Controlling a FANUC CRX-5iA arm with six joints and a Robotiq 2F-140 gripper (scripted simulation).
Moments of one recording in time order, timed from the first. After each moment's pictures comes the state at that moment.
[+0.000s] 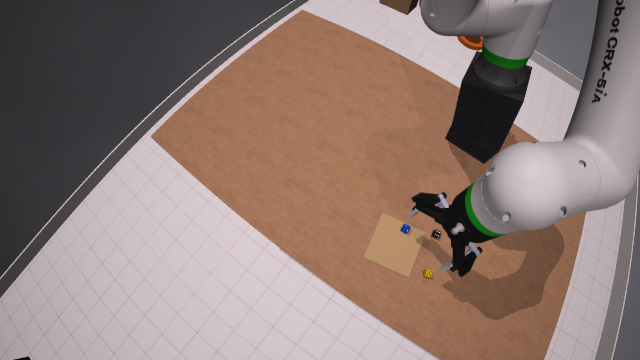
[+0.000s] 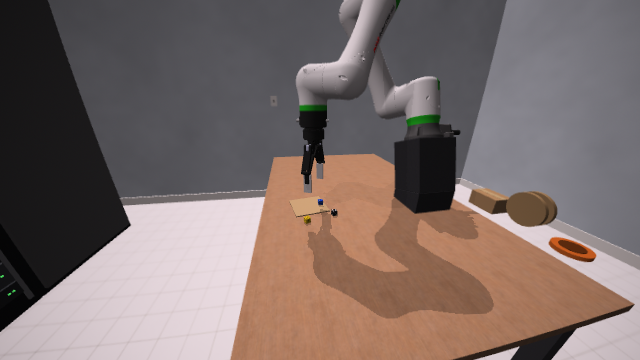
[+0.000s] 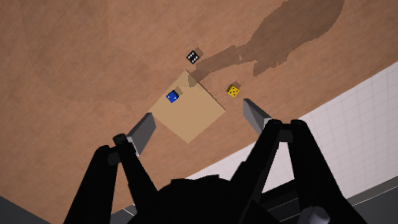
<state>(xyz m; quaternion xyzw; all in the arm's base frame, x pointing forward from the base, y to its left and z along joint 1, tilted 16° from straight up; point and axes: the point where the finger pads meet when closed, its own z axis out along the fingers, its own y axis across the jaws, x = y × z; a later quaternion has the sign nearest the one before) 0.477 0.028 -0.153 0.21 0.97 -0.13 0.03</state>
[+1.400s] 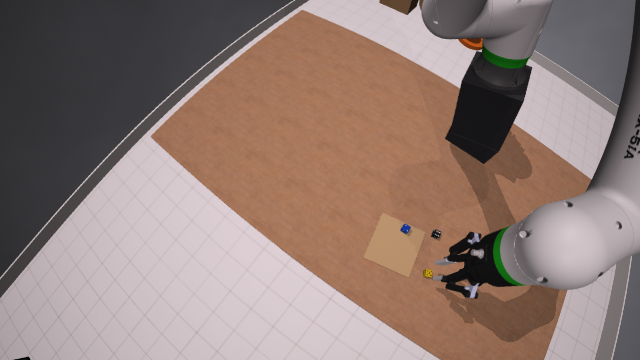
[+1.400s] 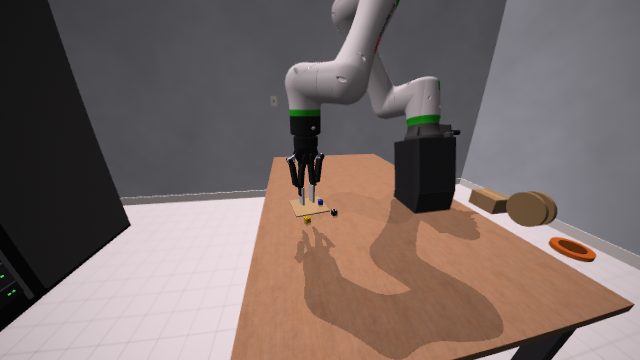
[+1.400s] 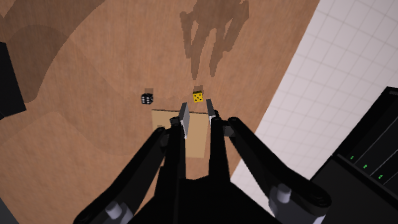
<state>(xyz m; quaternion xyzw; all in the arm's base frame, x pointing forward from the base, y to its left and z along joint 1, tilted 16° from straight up) 0.512 0.096 -0.185 0.53 0.84 -0.12 0.08</state>
